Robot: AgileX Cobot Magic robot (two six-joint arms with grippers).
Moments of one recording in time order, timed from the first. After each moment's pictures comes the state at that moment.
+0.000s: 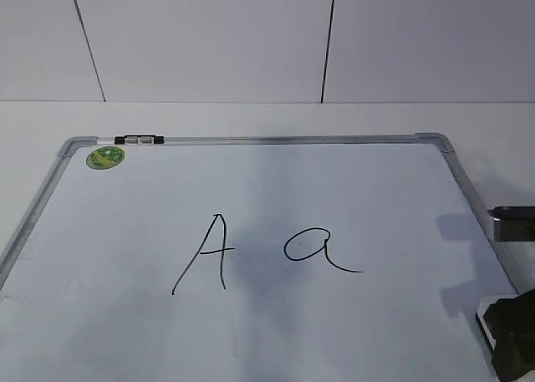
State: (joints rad) left arm 0.01 0.01 -0.51 -0.14 1.10 0.06; right arm 0.19 1.45 -0.67 0.04 0.92 0.05
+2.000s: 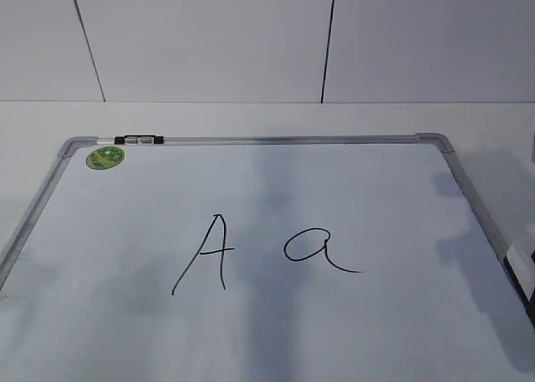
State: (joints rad) left arm 0.00 0.45 -0.52 -0.37 0.97 0.06; right arm 0.19 1.24 -0.85 0.04 1.22 0.05
